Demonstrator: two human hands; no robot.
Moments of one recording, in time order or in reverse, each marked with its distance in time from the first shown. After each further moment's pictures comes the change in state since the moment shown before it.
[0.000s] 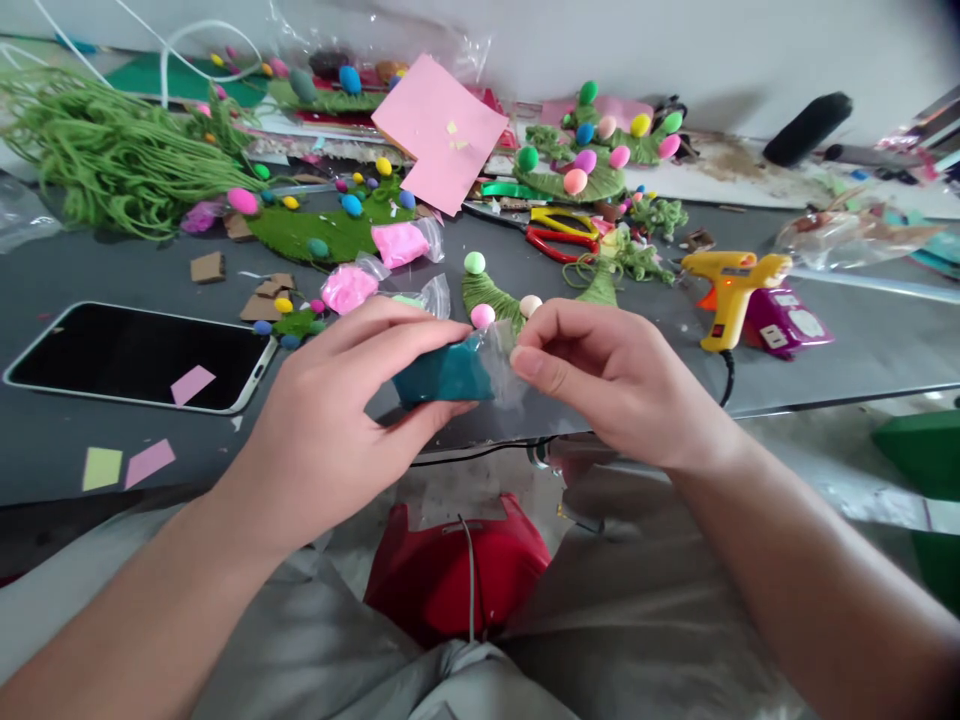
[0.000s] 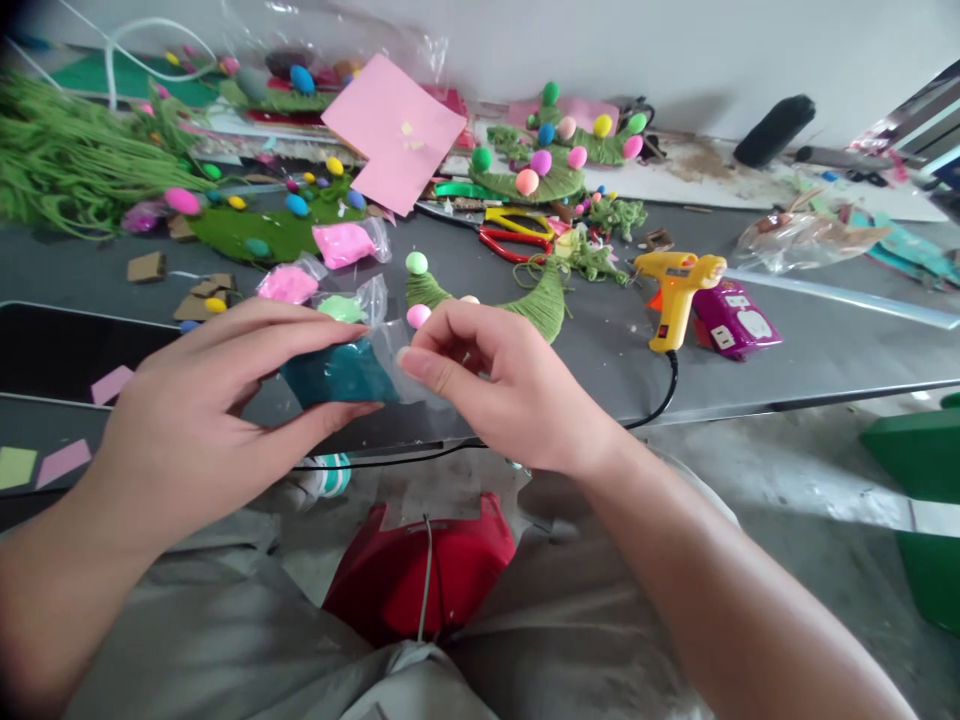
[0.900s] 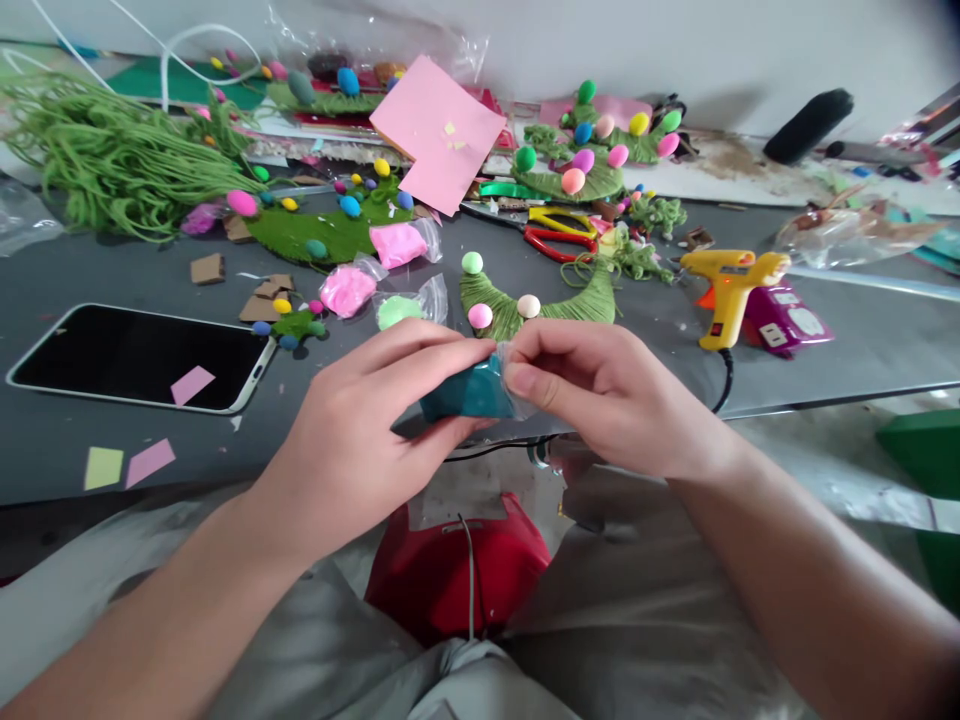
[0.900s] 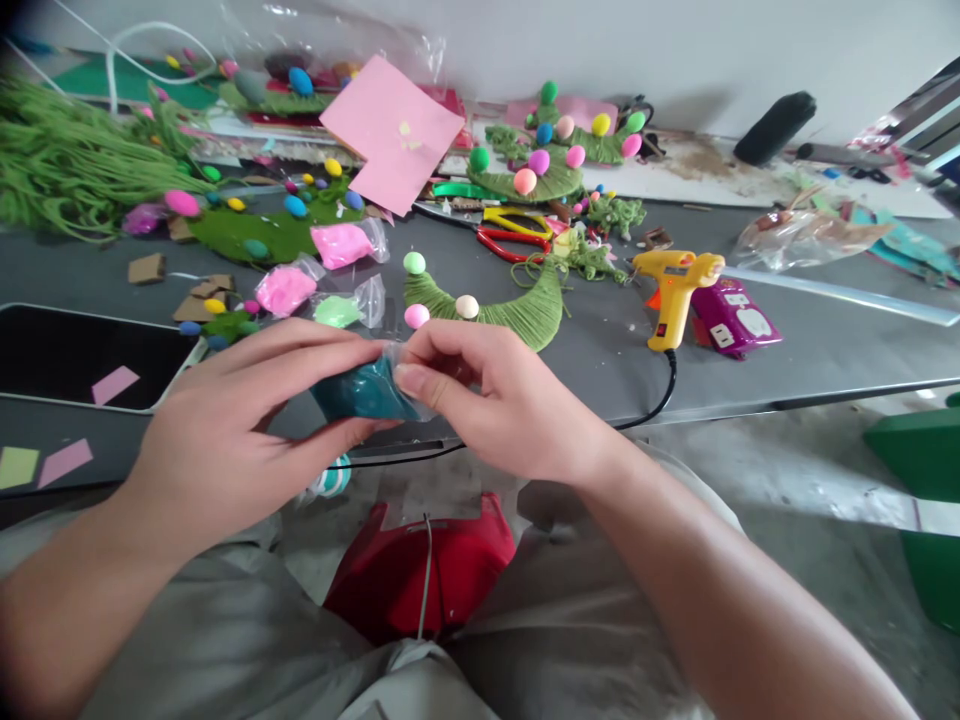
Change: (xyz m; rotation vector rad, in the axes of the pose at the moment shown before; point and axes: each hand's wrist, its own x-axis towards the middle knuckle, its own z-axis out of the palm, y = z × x) left_hand -0.002 0.008 0.008 -0.040 -0.031 0.028; right_hand -0.005 -0.003 0.000 0.008 -0.121 0.038
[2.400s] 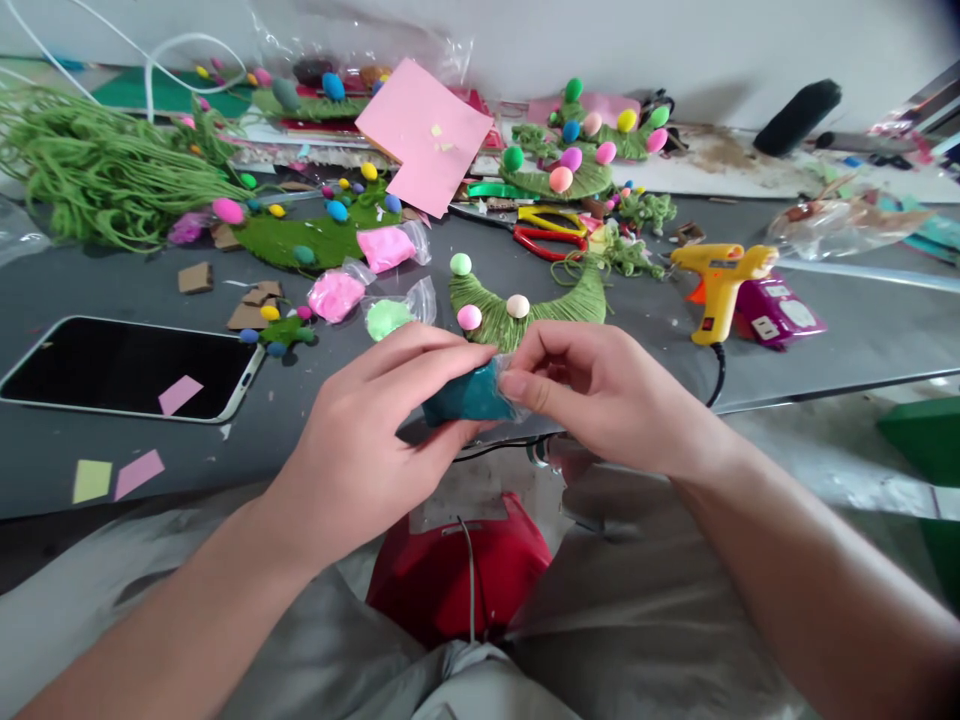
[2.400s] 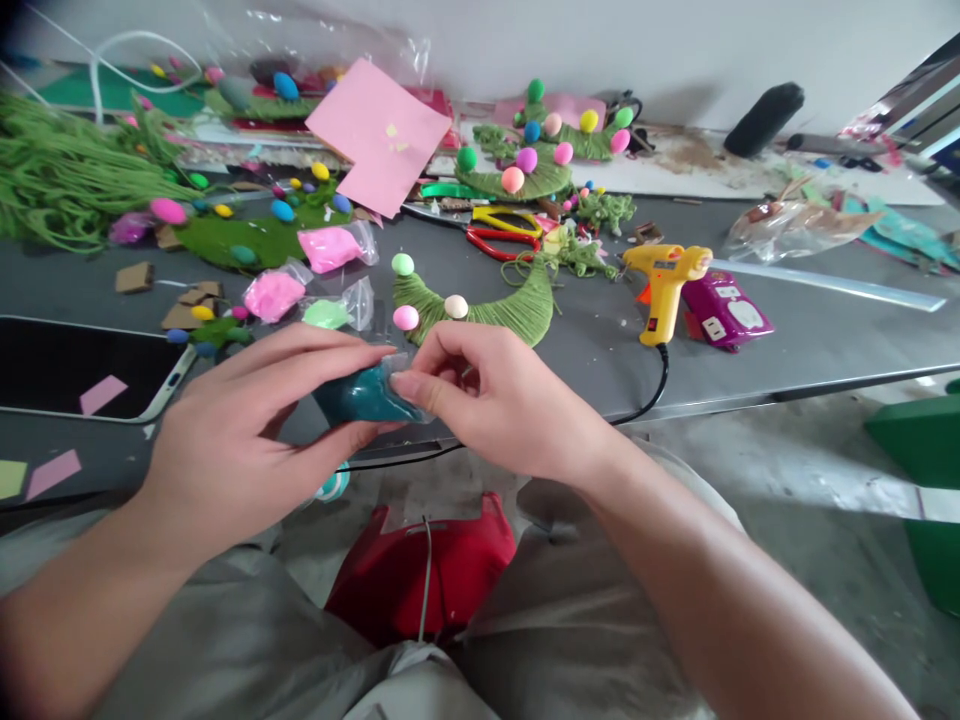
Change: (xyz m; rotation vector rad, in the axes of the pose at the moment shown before) left_hand 0.004 0.007 0.009 -0.040 0.007 -0.016; right_hand -0.006 0.003 -0.004 -0.013 0.073 0.151
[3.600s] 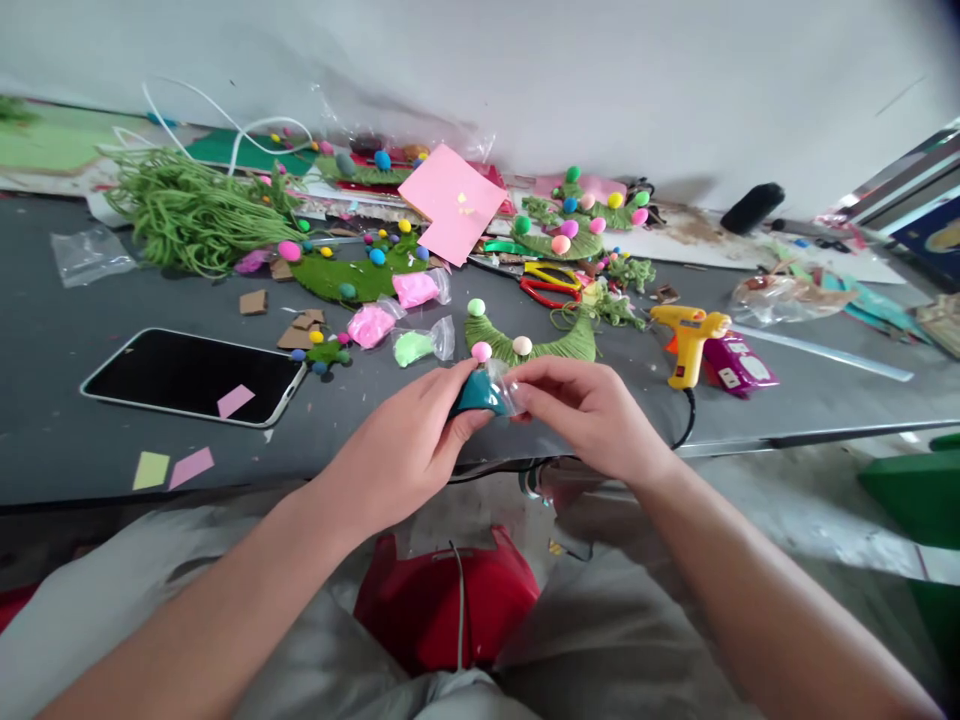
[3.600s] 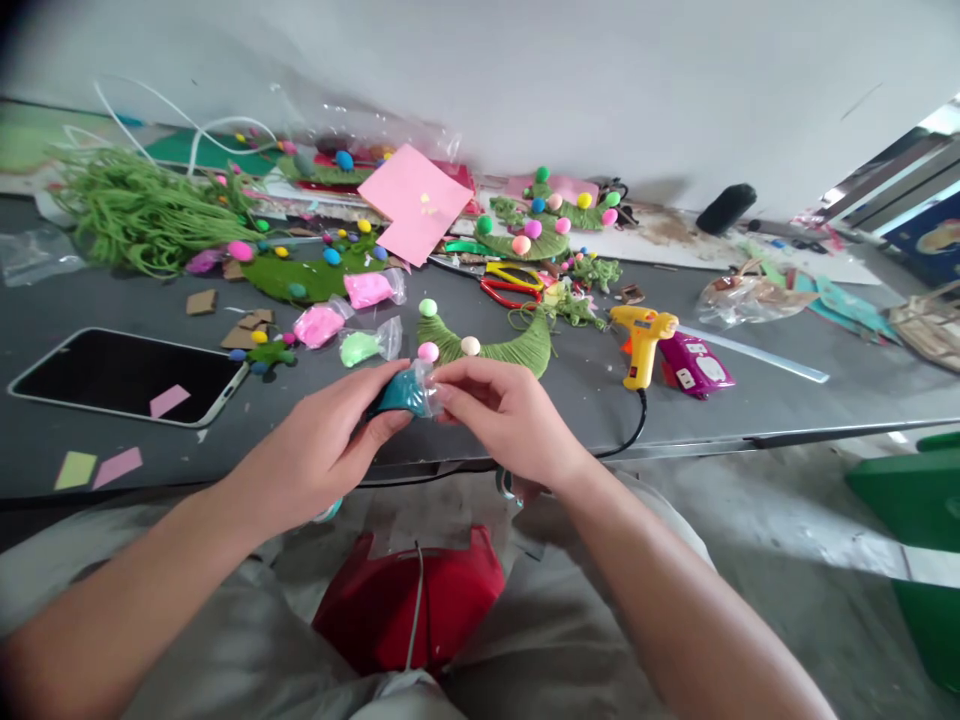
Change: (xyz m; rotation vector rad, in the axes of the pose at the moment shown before) left_hand -0.004 -0.012 0.002 -0.077 -0.221 -0.208; right_hand 0.006 0.012 0.002 0.116 0.067 -0.102
